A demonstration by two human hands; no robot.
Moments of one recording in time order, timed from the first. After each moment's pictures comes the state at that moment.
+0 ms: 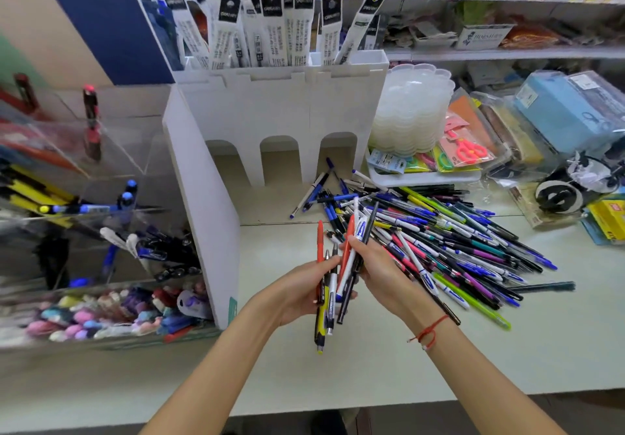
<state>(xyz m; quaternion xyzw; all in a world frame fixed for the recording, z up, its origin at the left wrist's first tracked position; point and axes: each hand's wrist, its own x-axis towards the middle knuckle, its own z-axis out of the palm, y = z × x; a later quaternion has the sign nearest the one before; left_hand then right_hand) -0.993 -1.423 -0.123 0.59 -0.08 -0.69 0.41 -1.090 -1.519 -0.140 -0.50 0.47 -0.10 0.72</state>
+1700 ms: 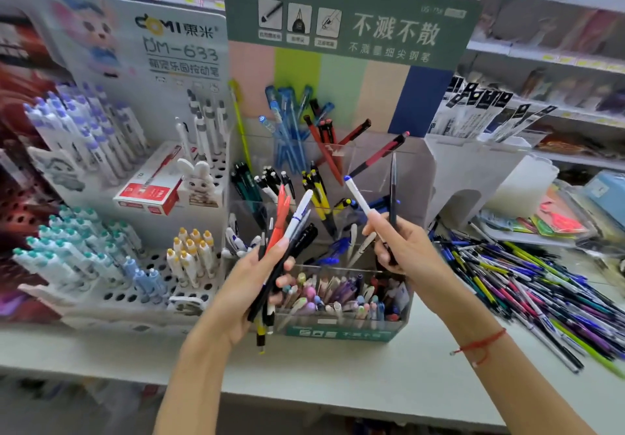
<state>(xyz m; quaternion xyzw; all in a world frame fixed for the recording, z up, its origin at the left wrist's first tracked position) -0.794 -1.109 -0.047 0.53 -0.15 -0.45 0.70 -0.920 -1.280 -0.009 -0.69 0.30 -0.17 0.63</state>
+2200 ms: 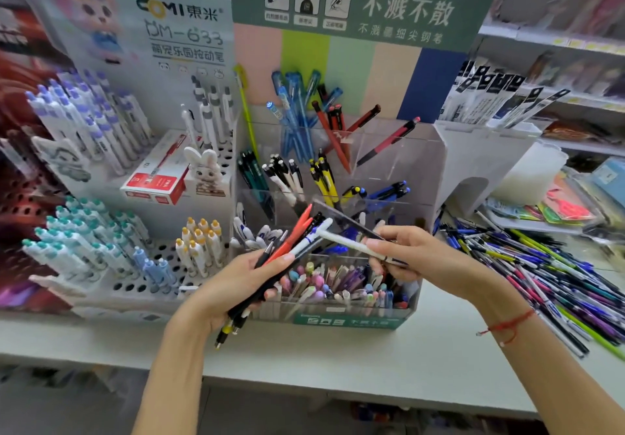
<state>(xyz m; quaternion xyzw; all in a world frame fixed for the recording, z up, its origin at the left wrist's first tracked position) -0.767 -1.087 -0.054 0.67 -0.23 -0.49 0.51 -0.932 -1.290 -0.006 -0.77 0.22 0.06 0.59</state>
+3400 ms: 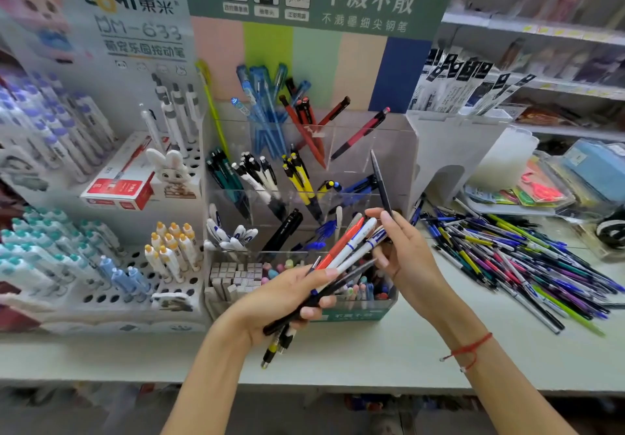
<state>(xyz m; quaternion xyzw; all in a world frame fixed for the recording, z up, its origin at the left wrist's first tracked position) -0.823 -1.132 -0.052 0.54 -0.27 -0.63 0.48 -0.944 -1.273 -0.036 -0.60 0.32 -0.25 0.69</state>
